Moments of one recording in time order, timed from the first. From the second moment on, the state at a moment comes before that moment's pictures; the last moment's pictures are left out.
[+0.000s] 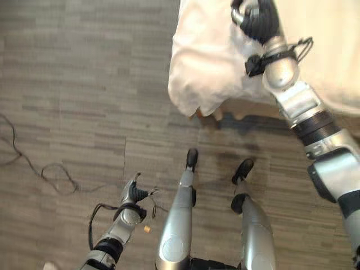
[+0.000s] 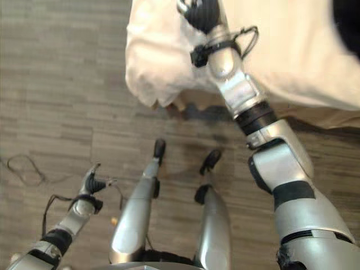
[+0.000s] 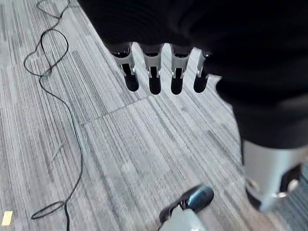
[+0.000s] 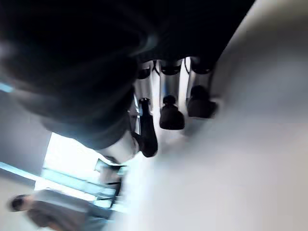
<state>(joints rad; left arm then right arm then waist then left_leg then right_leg) -0.20 0.43 -0.35 0.76 0.08 -0.09 0.27 -1.20 -0.44 0.44 0.56 0.09 -0.13 -0.40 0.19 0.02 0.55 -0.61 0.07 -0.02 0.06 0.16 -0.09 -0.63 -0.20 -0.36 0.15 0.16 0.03</state>
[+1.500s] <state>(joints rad) 0.00 0.30 -0.26 1.19 0.17 0.06 0.20 0.08 -0.22 0.11 1.18 0.20 0.01 -0.16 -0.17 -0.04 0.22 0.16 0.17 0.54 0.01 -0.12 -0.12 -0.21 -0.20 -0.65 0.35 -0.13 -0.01</state>
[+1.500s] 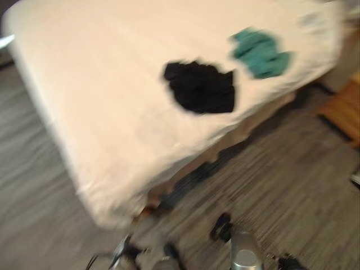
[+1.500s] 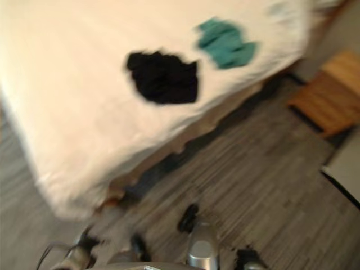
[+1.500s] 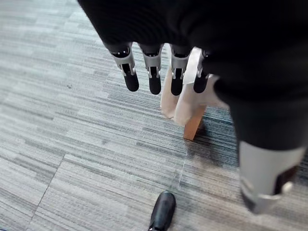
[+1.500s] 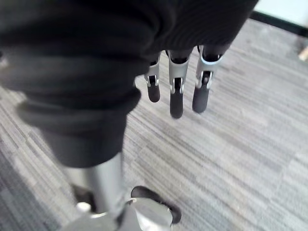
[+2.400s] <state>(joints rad) -0.22 0.14 -0.42 1.21 0.26 -0.03 0.20 -0.05 -0.21 0.18 1.08 0.01 -0.01 -0.21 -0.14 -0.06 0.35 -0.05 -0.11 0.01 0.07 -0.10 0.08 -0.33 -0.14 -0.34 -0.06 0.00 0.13</state>
